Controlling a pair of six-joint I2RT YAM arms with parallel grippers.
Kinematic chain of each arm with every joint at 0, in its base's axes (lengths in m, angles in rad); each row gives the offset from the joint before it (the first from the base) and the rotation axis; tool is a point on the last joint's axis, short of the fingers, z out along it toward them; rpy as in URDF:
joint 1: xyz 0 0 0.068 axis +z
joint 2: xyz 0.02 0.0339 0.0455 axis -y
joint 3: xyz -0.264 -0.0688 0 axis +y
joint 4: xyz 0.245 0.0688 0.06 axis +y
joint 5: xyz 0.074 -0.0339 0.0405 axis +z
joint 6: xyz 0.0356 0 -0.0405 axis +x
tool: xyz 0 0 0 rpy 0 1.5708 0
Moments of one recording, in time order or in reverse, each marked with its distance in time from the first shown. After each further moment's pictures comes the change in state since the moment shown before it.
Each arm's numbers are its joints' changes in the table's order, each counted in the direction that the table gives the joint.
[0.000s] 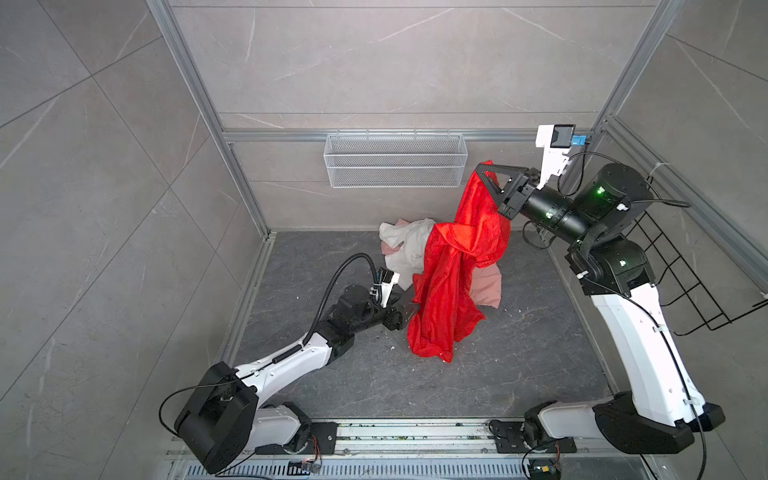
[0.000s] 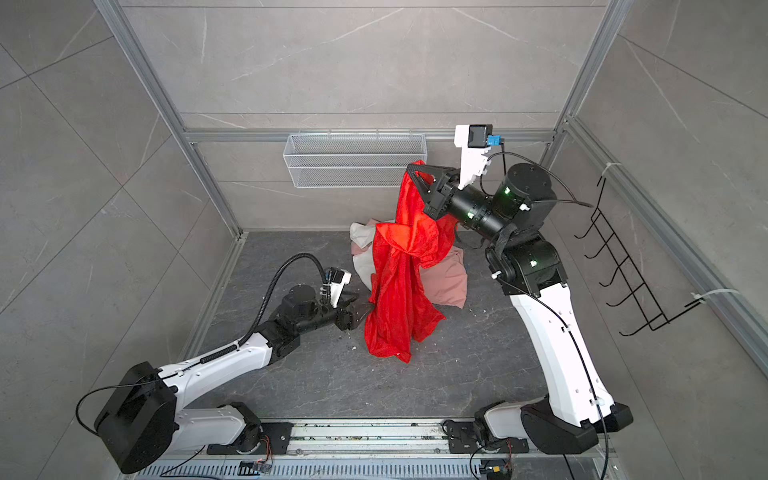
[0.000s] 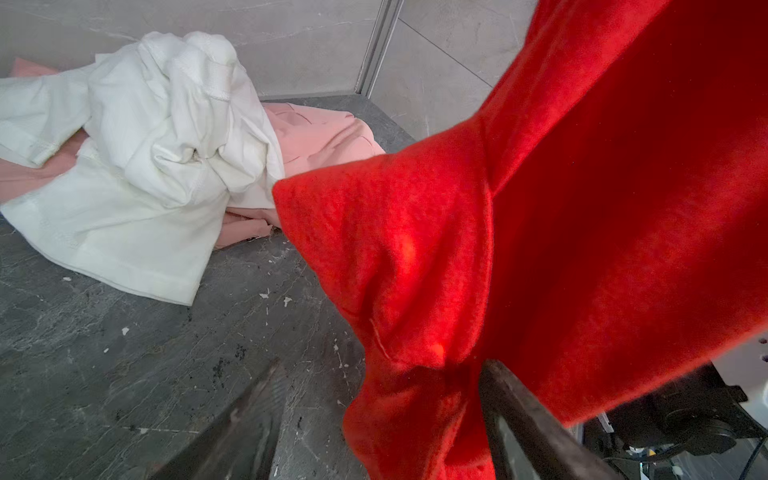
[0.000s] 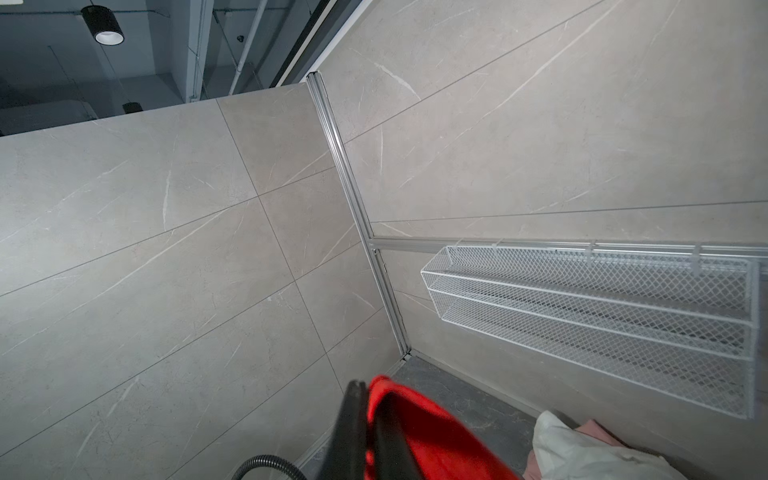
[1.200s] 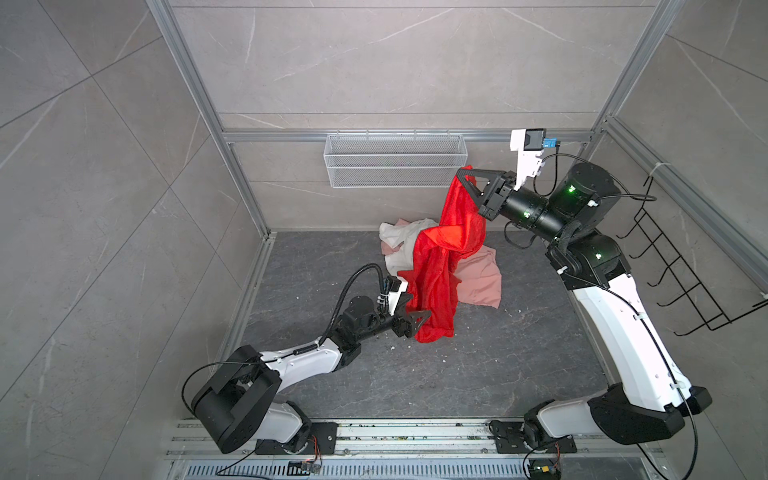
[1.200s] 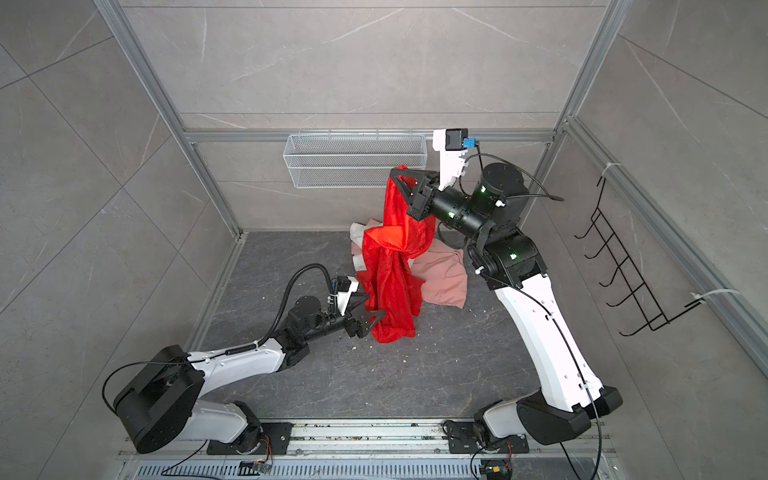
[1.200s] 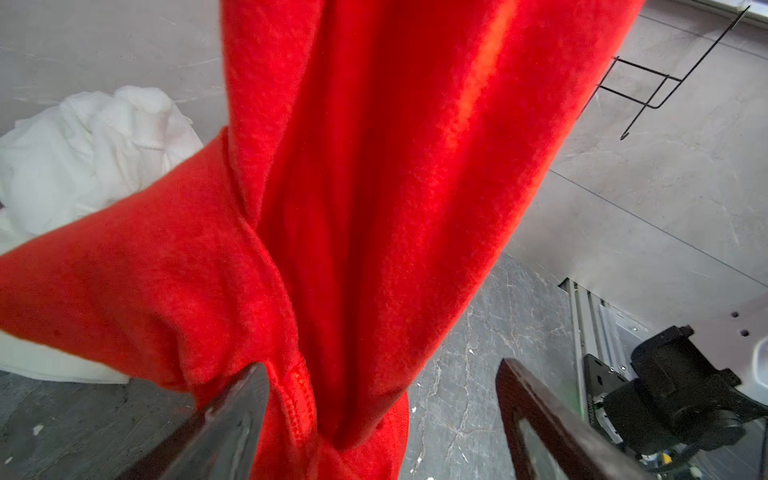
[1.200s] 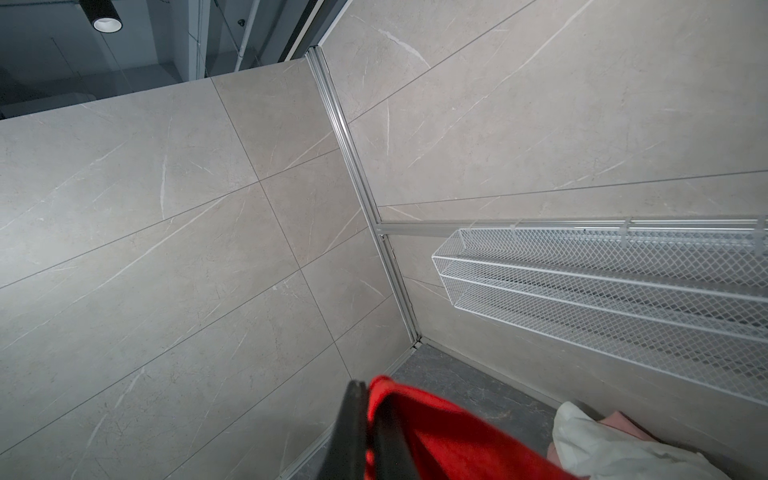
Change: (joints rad) left arm -0.064 -0.142 0.082 -0.389 0.000 0.041; right arm 0.061 -0.053 0.002 -0.022 -0.029 0.003
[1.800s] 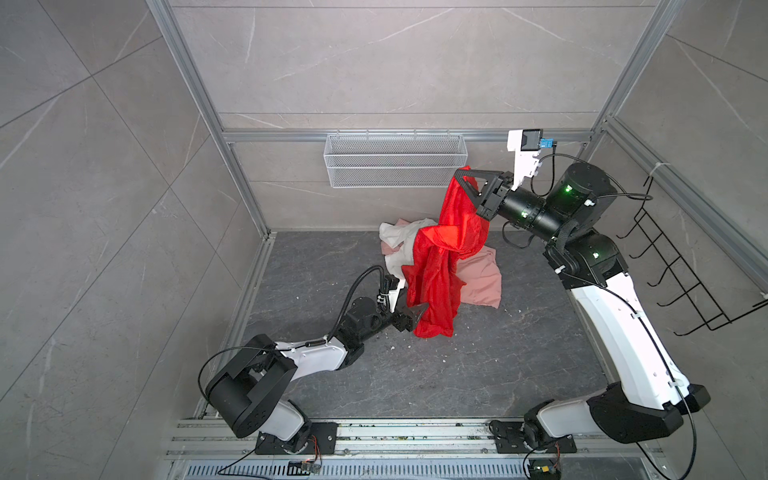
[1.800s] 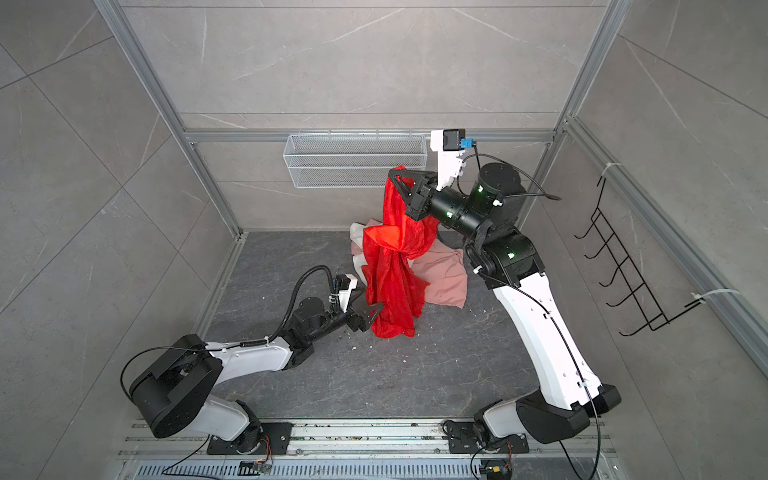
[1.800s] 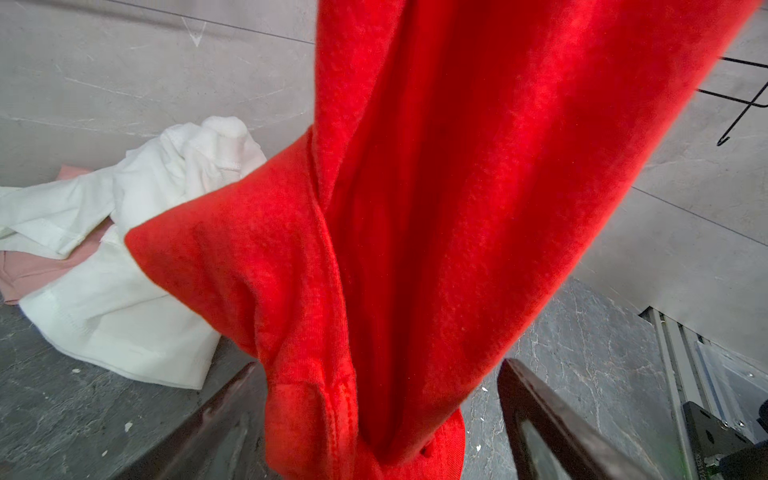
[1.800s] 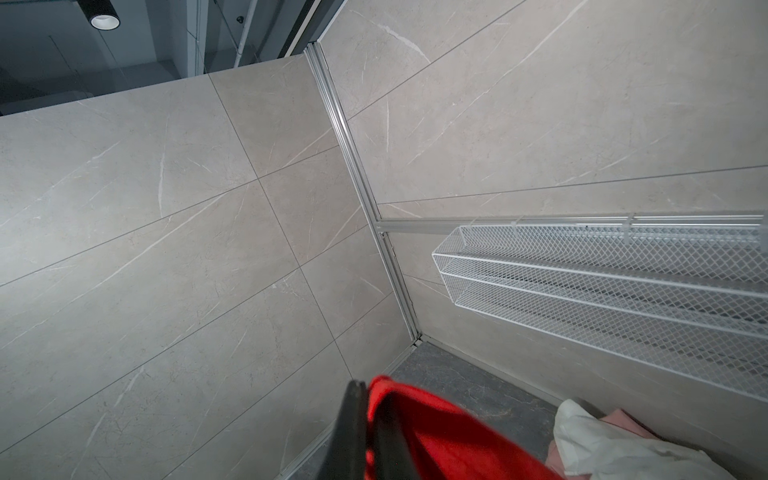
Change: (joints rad) left arm 0.000 -0.108 0.000 -0.127 0.114 0.046; right arm 0.006 -0.007 0.000 0.001 -0.003 -0.001
